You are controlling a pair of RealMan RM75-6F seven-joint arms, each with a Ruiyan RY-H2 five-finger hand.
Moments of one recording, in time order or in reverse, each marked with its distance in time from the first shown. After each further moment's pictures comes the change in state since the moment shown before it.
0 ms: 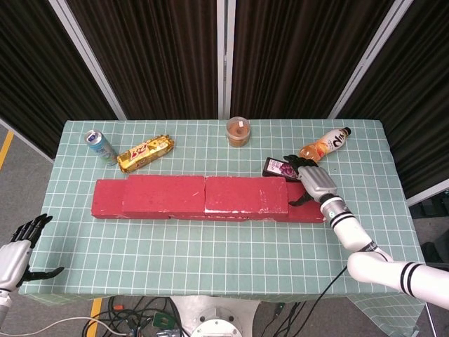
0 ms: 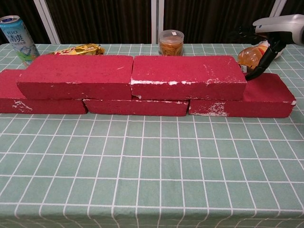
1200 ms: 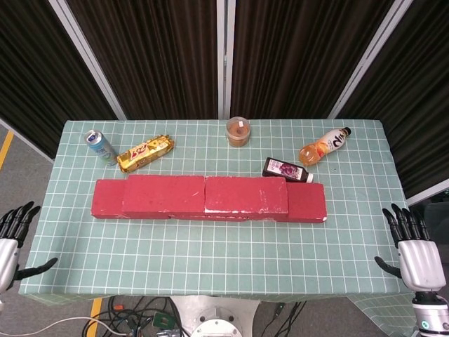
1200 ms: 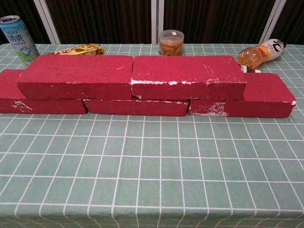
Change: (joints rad) left arm 0.066 -0.064 -0.035 0.084 0.145 0.264 0.058; right arm -0.741 0.073 -0.264 0.002 -0.728 0.913 0.052
